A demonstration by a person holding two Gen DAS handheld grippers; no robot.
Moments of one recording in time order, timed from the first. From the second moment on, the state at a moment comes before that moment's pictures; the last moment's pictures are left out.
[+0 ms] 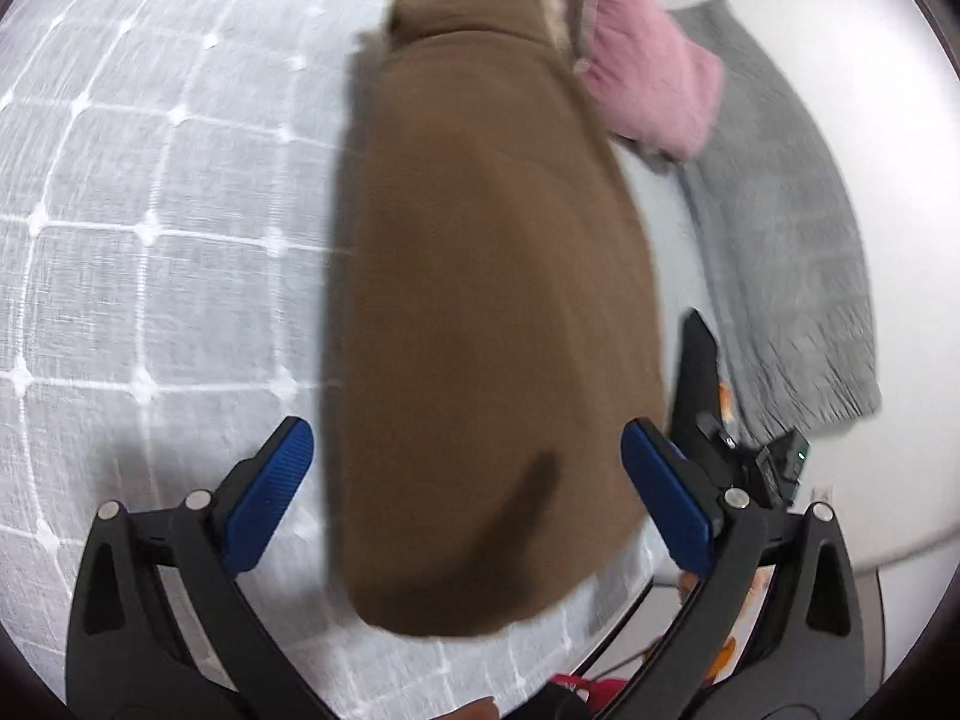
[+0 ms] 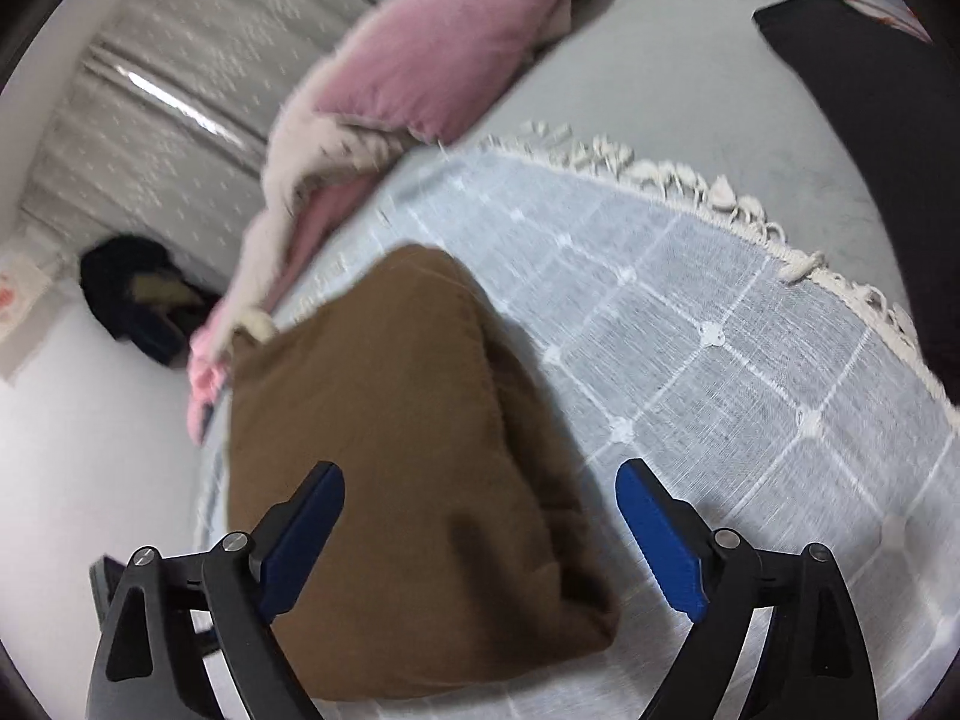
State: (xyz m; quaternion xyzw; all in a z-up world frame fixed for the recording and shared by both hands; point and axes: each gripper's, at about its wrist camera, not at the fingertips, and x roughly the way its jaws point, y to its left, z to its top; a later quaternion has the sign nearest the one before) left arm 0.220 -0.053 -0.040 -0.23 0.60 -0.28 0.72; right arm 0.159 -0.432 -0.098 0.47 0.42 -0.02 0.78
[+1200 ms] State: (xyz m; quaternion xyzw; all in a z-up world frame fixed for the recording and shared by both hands) left arm 0.244 -0.101 -0.070 -0.25 0.57 -0.36 0.70; right arm 0.251 -0.399 -0.173 0.57 0.42 0.21 0.67
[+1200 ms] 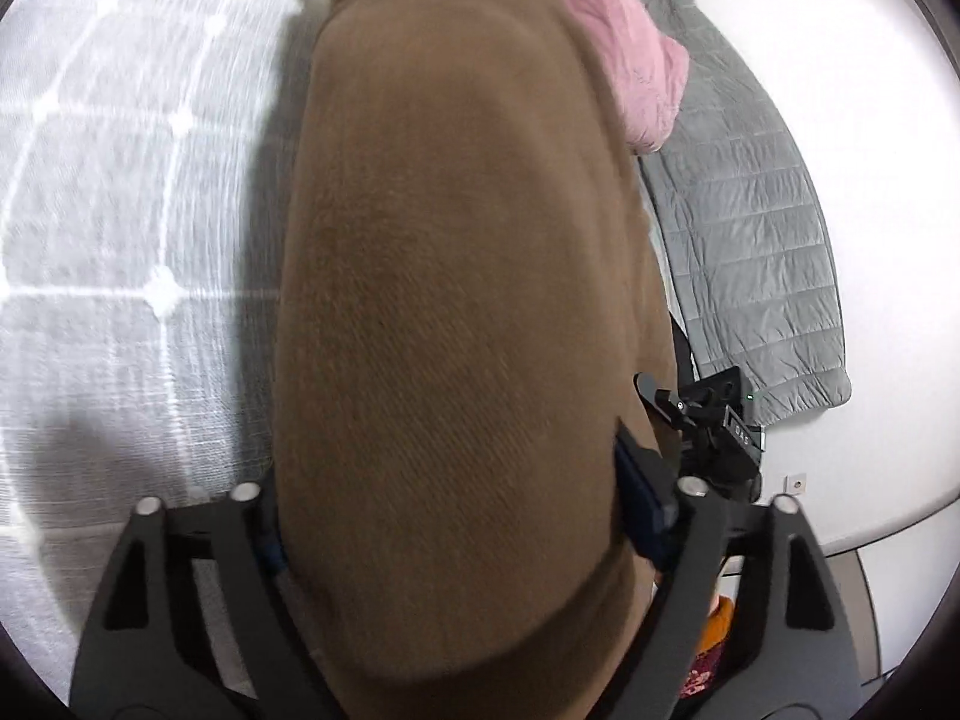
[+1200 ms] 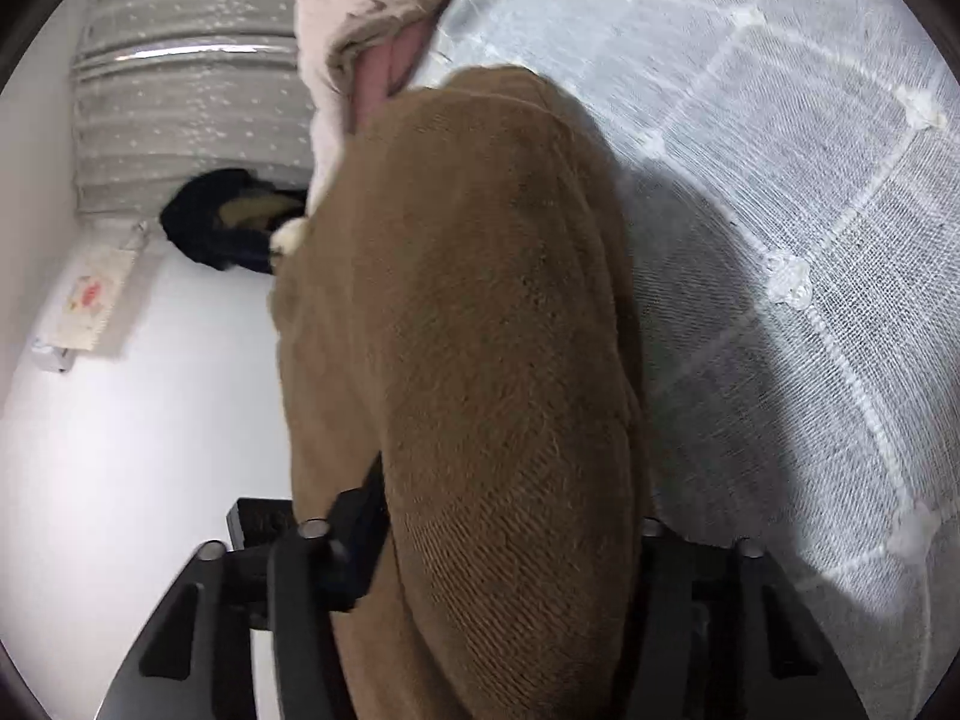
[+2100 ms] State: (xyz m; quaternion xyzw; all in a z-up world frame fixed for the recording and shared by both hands) left arm 0.304 0.299 -0.020 -0.17 0.48 -0.08 0.86; right arm 0.400 -0.034 -0.014 0.37 0.45 0.35 0.73
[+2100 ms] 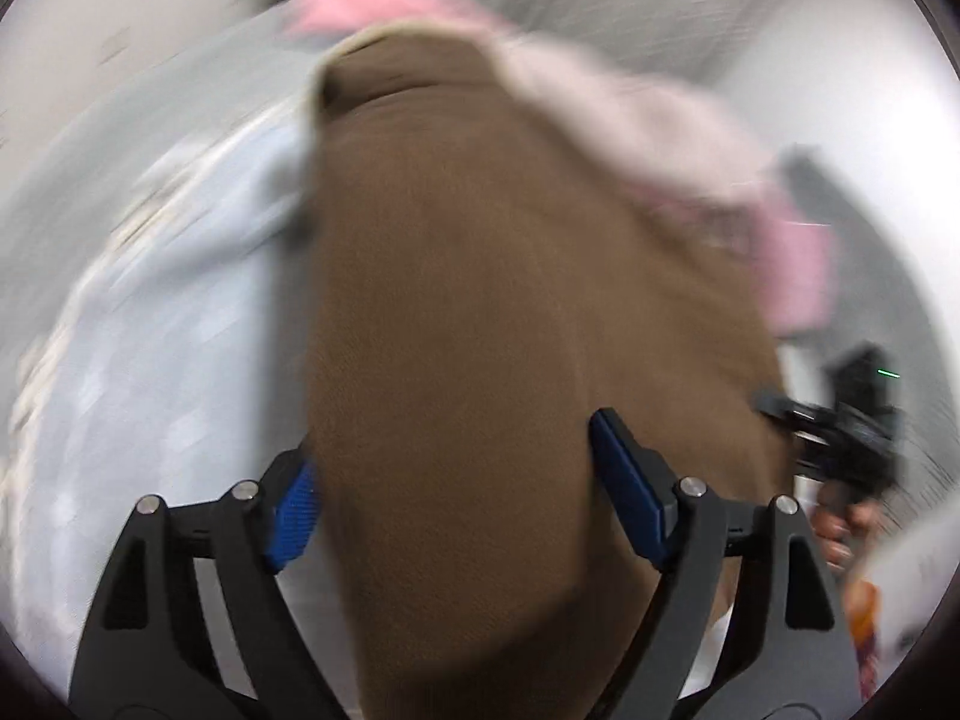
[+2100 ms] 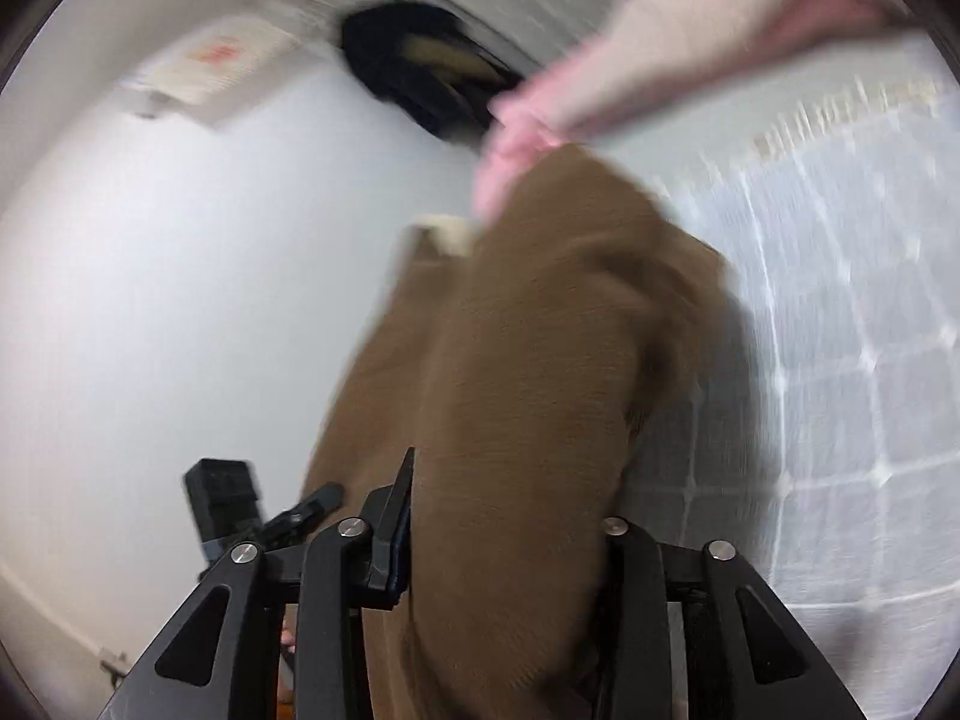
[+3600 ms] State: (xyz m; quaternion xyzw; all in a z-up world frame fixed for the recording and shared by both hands) left arm 0.105 0.205 -0.034 -0.05 0.48 0.08 0.87; right arm 0.208 0.017 0.009 0.08 0.45 0.12 0.88
